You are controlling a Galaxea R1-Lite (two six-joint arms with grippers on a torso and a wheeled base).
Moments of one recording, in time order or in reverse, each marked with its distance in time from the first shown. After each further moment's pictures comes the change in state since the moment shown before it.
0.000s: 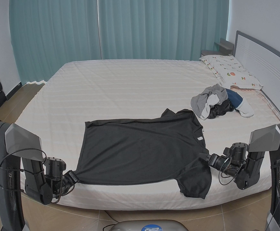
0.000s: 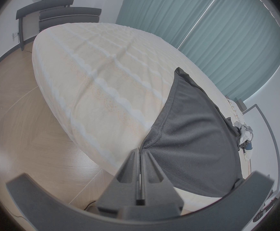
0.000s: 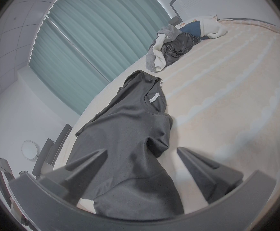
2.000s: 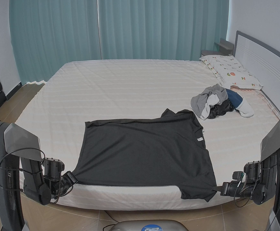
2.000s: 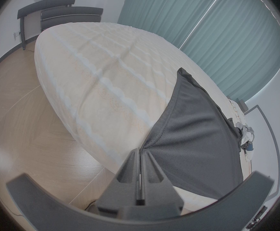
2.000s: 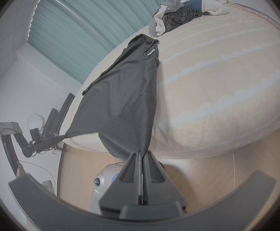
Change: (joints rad) left arm 0.014 -0.003 0.017 -0.001 0.001 -0.001; right arm -0.087 -0.059 0.492 -0.089 0.233 -0.252
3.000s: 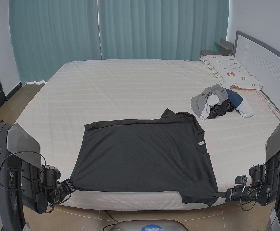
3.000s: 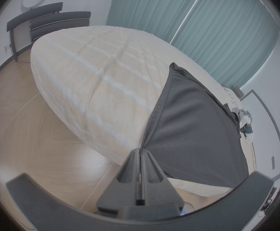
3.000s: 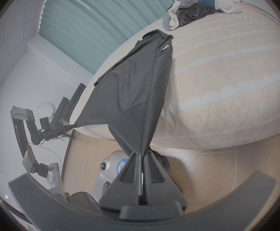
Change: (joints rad) left arm -0.002 0.027 0.180 -0.204 -0.038 0.123; right arm -0.061 -0.012 0.095 0.001 0.162 -0.165
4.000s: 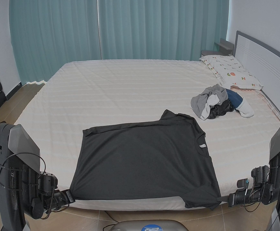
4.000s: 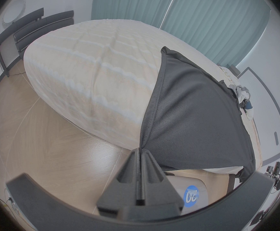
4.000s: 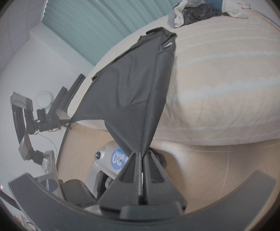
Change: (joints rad) left arm 0.003 0.016 0.139 -0.060 -0.070 0.146; right arm -0.046 -0.032 0.020 0.126 0.009 -0.175
